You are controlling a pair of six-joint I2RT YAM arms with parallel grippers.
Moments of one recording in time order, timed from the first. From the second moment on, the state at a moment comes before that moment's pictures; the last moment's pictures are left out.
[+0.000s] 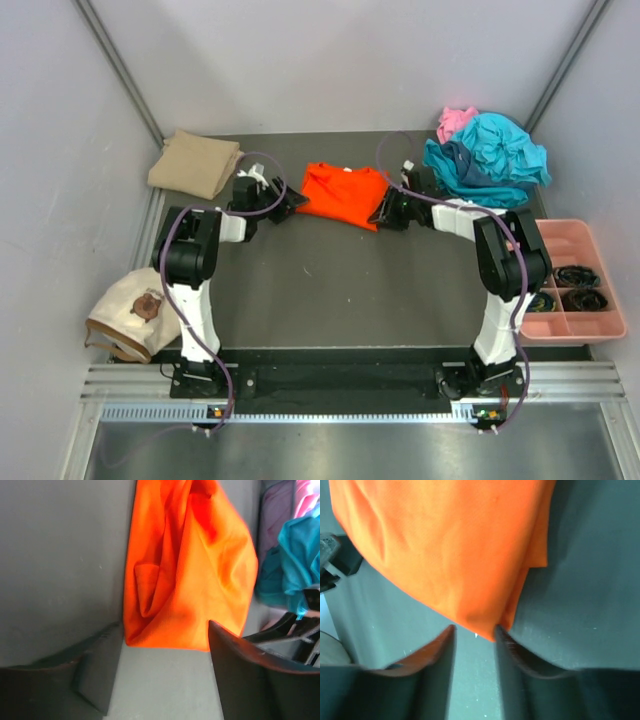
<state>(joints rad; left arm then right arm) -0.16 2.06 1.06 0.56 0.48 -0.86 0.31 1.91 1.16 -0.05 -0.37 0.65</state>
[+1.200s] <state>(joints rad) -0.46 1.43 0.50 0.10 0.29 -0.86 0.31 1.56 0.81 -0.29 -0.37 0.52</state>
